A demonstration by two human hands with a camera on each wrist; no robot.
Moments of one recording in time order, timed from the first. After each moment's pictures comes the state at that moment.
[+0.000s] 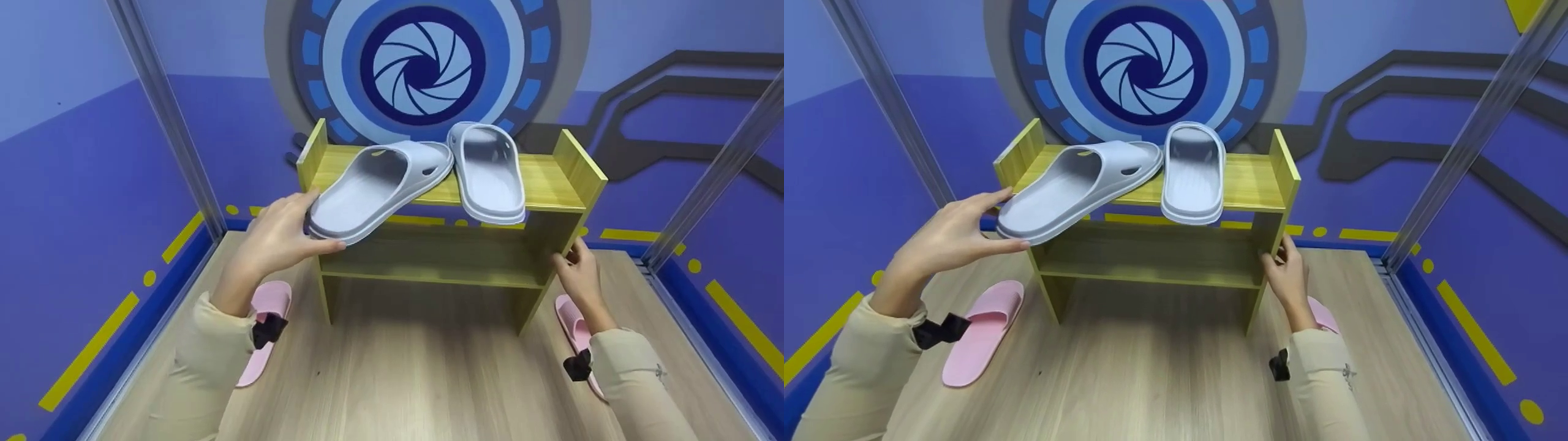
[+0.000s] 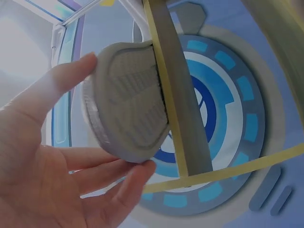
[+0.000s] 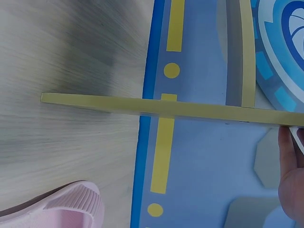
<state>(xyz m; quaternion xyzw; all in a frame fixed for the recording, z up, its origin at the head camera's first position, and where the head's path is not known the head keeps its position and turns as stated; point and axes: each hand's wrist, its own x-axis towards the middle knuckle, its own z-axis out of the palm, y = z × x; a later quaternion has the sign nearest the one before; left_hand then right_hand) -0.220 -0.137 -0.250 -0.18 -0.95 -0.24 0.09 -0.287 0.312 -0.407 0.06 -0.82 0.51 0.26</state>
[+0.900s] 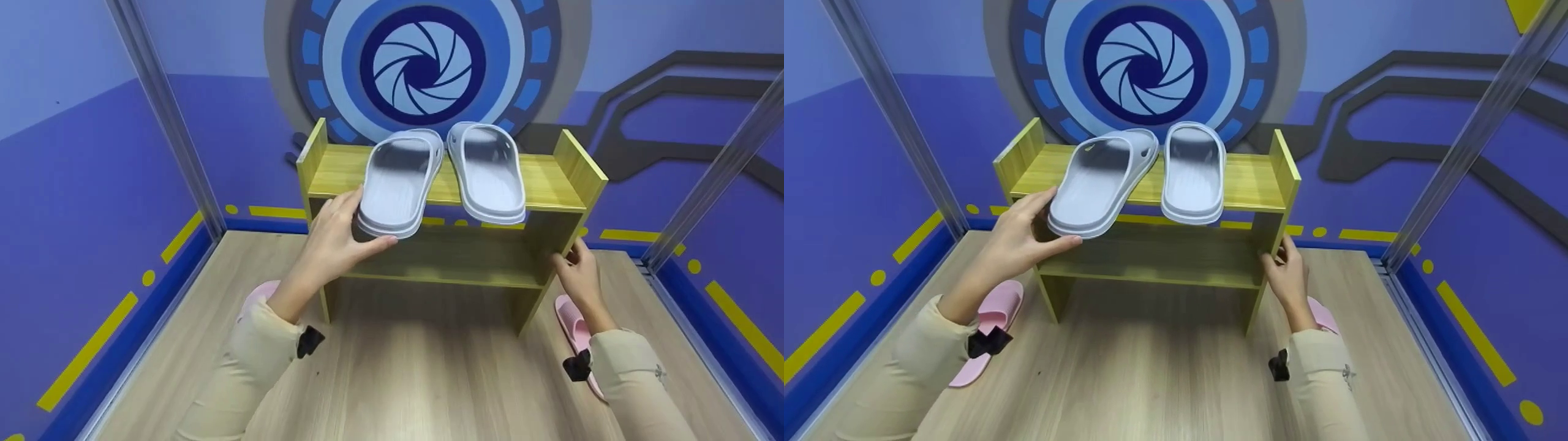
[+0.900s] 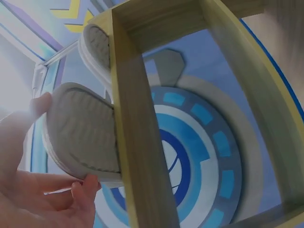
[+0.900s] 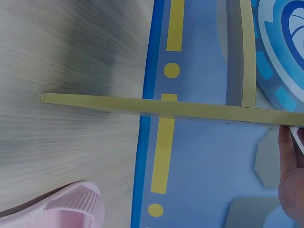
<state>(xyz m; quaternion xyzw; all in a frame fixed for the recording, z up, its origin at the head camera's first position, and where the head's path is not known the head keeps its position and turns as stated) -0.236 -0.081 -0.283 -0.20 -0.90 -0.33 0.20 -0.279 0.303 -0.399 0.06 -0.80 0.53 0.26</state>
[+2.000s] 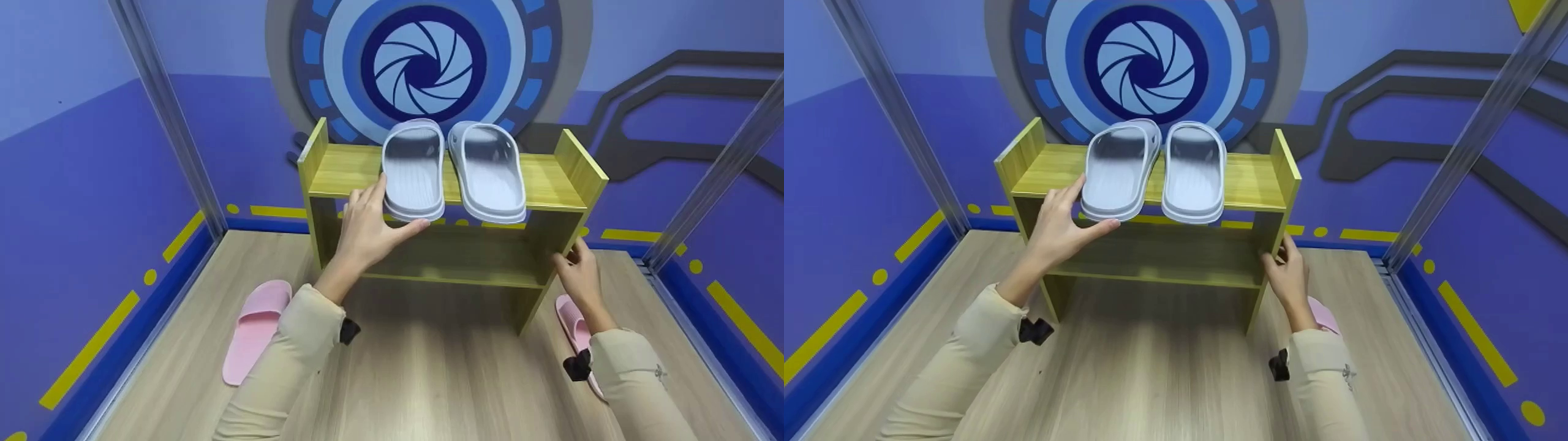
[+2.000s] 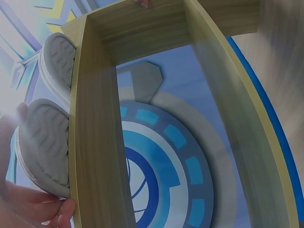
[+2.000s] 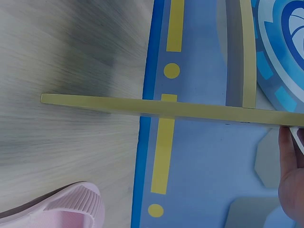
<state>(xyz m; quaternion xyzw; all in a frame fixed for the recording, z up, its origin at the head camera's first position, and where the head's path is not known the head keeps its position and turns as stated) -0.267 -0.039 -0.297 -0.15 -0.90 -0.33 0.25 -0.279 0.303 -0.399 0.06 -0.80 0.53 0.27</state>
